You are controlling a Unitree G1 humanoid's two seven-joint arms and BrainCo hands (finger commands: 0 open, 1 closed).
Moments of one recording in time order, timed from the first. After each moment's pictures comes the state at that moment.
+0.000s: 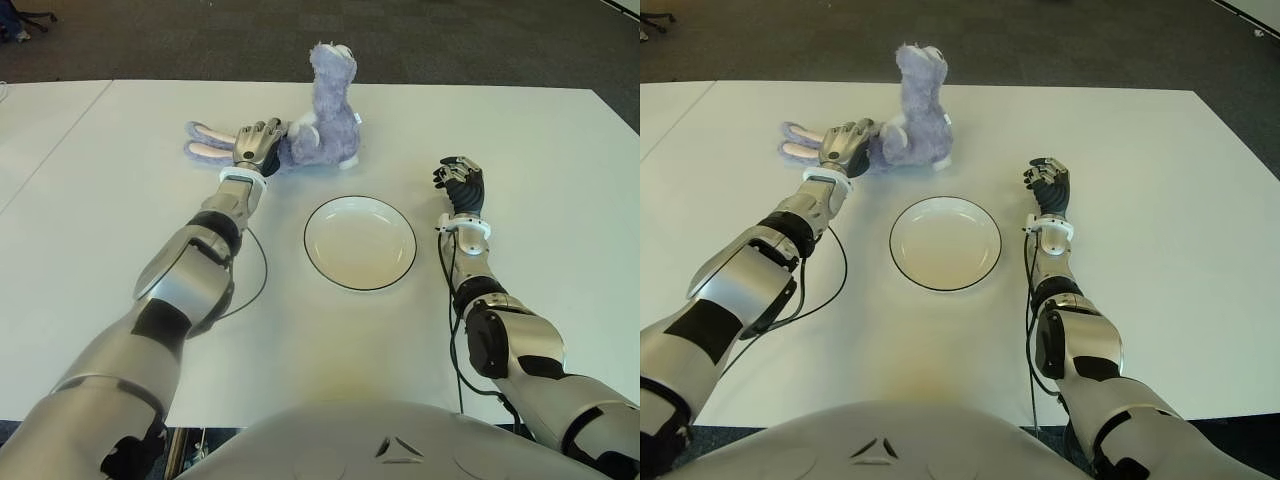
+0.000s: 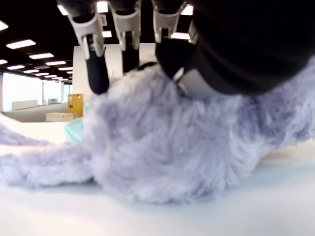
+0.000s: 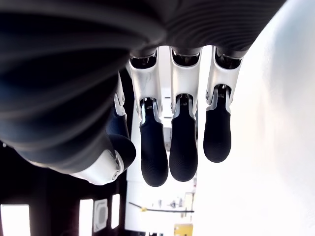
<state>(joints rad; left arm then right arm) -0.92 0.27 -0.60 1.32 0.82 -0.08 0.49 -0.60 -0.15 -0.26 1.22 -0.05 -0.64 -0.16</state>
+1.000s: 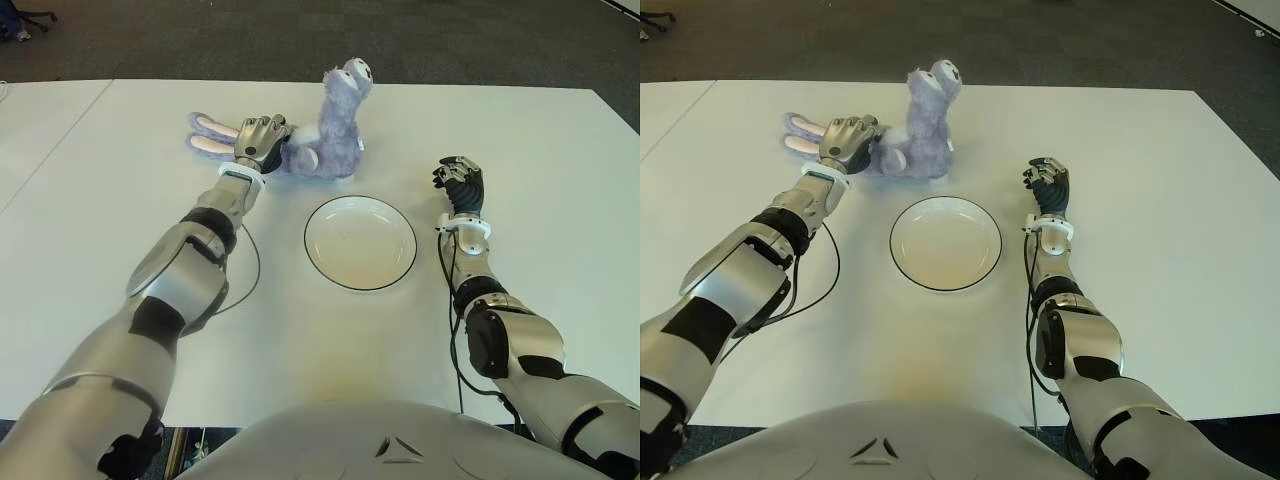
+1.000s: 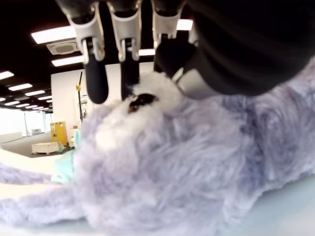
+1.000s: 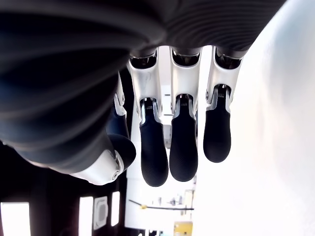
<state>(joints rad) -0.93 0.31 -0.68 1.29 0.87 -0.12 0.56 -0.60 -0.15 -0.26 1.22 -0.05 -0.64 -0.16</state>
